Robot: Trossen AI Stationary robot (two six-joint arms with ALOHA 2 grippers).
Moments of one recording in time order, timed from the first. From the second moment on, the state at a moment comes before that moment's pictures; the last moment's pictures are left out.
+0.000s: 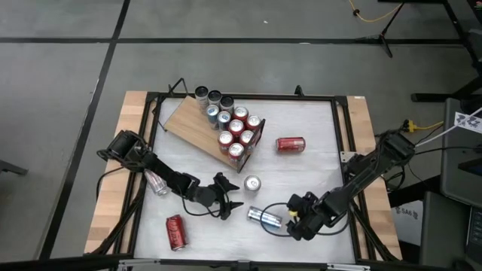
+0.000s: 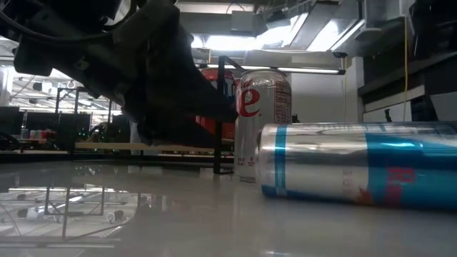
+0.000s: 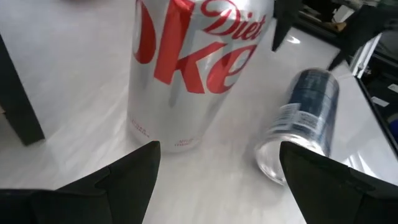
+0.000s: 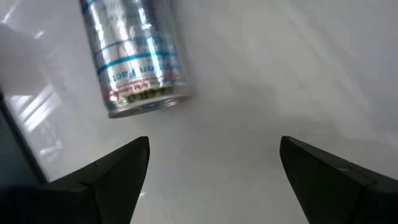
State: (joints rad) left arm -0.43 1.88 0.73 0.65 -0.48 -0.63; right arm 0.77 1.63 0.95 -0.52 0.20 1.34
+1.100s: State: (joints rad) left arm -0.49 1.86 0.75 0.50 -0.16 -0.75; right arm 0.70 1.73 0.95 -0.34 0.14 1.31
